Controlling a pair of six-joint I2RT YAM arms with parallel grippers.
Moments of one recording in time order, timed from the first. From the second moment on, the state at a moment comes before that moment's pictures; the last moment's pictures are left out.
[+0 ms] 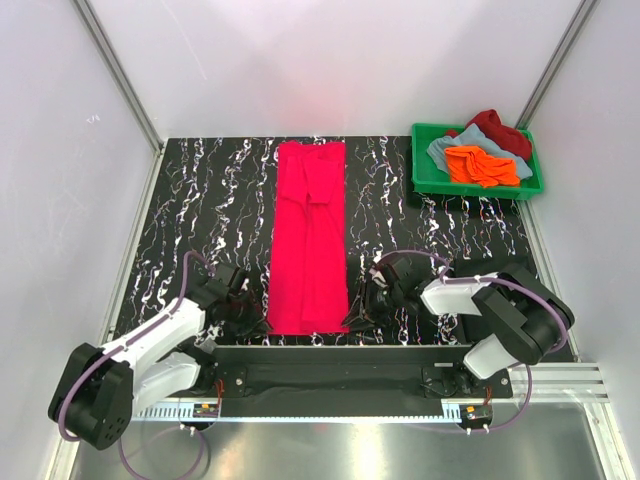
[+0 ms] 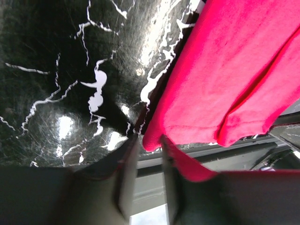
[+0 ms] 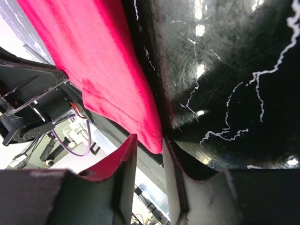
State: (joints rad) left arm -0.46 1.00 0.39 -0.59 0.25 -0.95; right arm 0.68 1.53 0.47 0.10 -0.56 1.06
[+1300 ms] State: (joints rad) left arm -0.44 1.13 0.67 -0.60 0.28 -0.90; right arm 0.57 1.43 0.72 -0.26 -0.45 0.88
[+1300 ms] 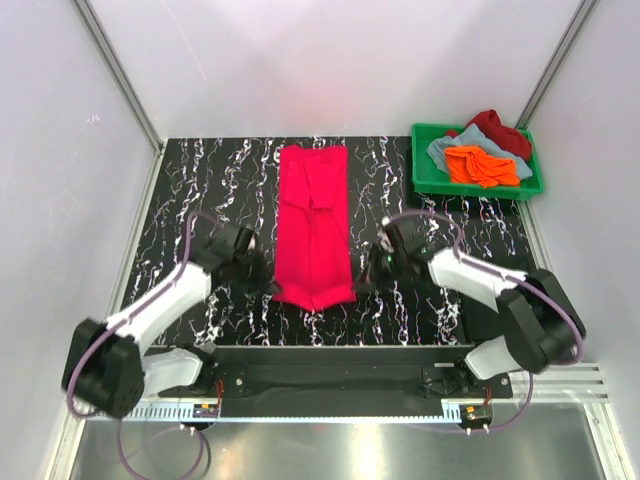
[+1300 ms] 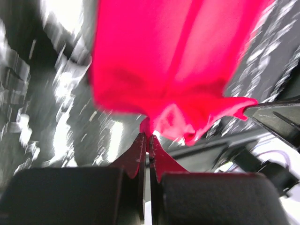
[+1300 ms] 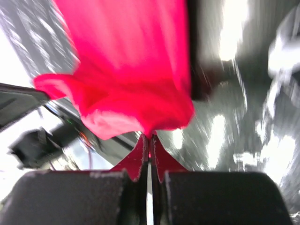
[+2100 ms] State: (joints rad) left arm -0.13 2.01 1.54 -0.60 0.43 -0.69; right arm 0.30 2.26 1.81 -0.66 -0.60 0.66
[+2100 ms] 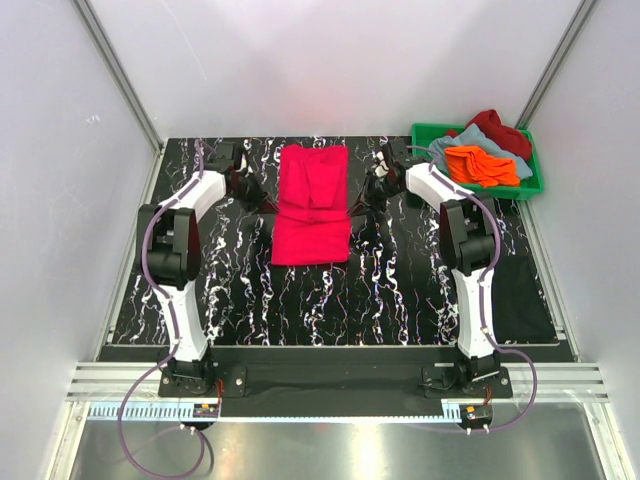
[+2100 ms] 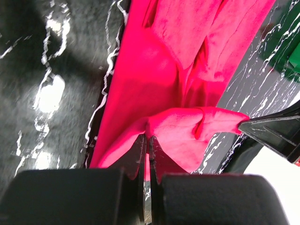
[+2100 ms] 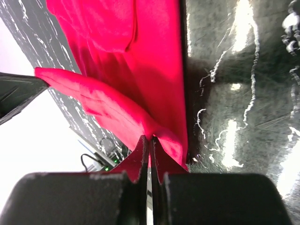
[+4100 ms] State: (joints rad) left arm -0.23 1.86 1.32 -0.44 0.58 -0.57; right arm 0.28 2.27 1.91 -0.83 -0.62 0.56
